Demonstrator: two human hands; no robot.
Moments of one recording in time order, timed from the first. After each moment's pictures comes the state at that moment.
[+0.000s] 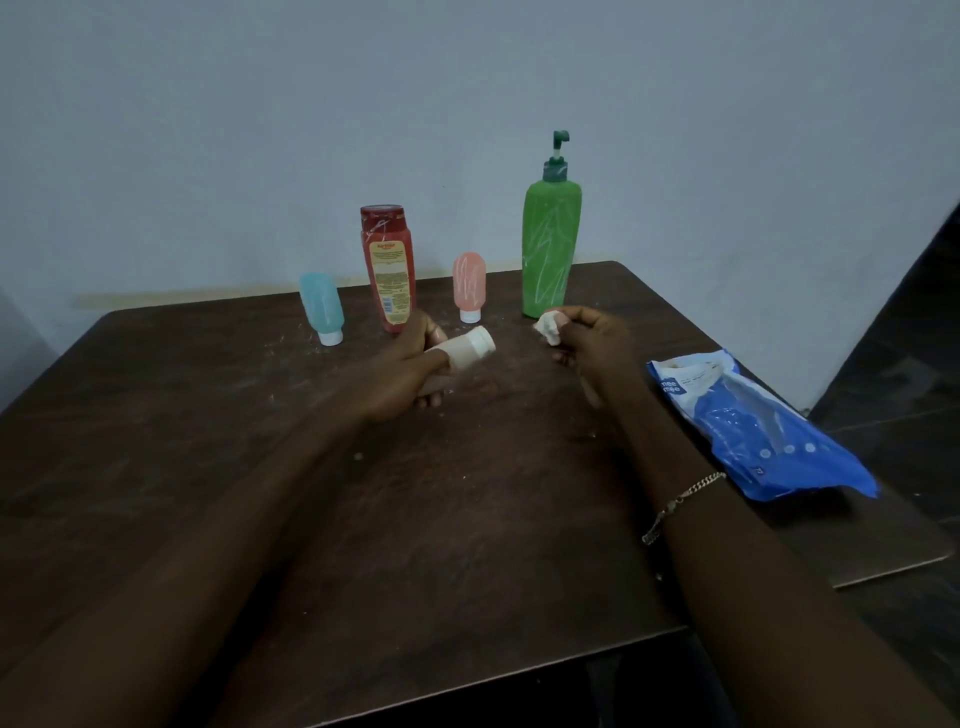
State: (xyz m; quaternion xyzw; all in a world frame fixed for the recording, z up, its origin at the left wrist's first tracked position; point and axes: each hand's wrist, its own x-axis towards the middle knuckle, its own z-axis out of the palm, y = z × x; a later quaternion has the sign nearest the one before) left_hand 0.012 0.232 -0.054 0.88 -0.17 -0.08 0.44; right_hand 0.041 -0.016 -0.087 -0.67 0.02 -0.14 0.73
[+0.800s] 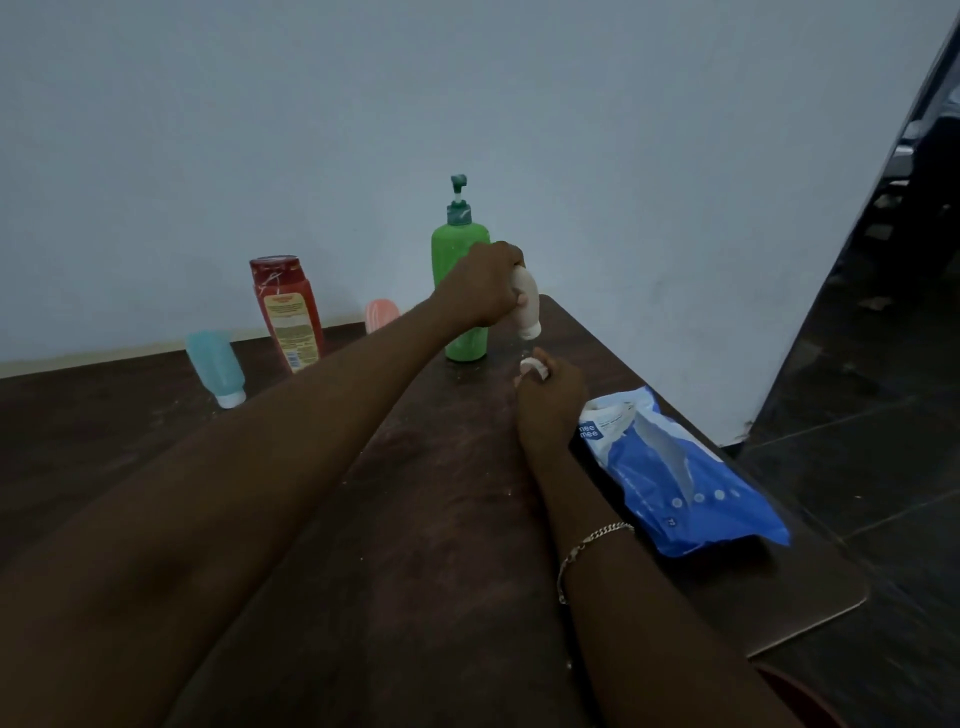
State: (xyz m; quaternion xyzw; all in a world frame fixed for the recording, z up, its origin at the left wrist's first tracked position) left_hand 0.146 0.026 0.016 0.91 -0.32 0.15 0.23; right_hand 0.057 -0.048 -0.106 -0.76 0.21 -0.34 0.52
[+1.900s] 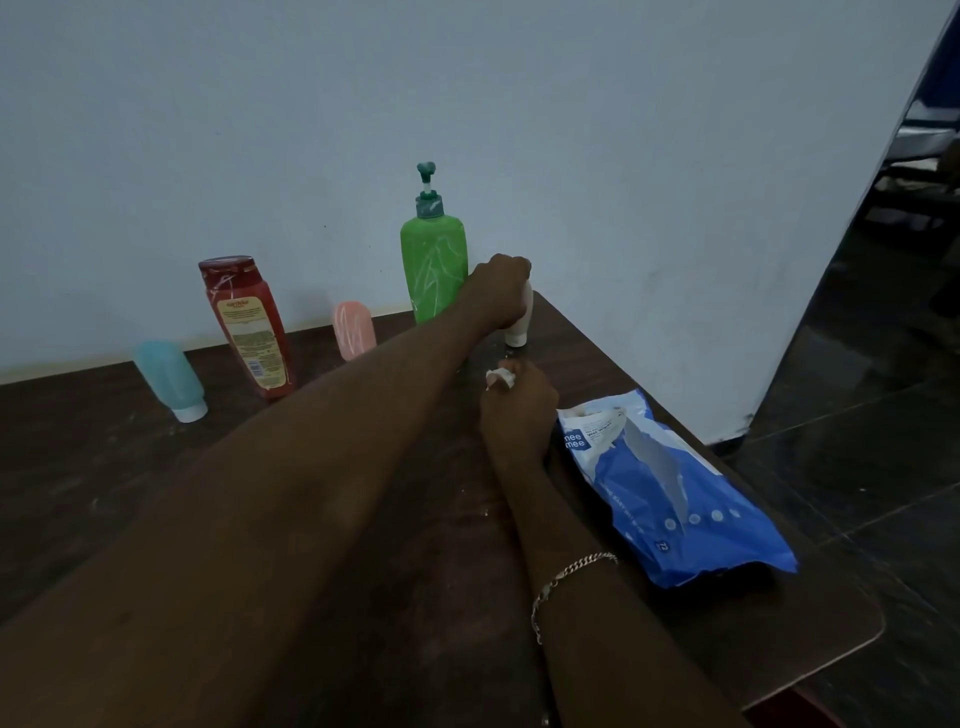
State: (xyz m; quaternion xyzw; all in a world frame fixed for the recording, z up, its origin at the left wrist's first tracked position) left_hand 0.228 -0.042 -0.038 0.93 -0.30 0.17 0.12; right_hand 0.066 -0.048 -0.112 -0.84 0.22 -0.29 0.39
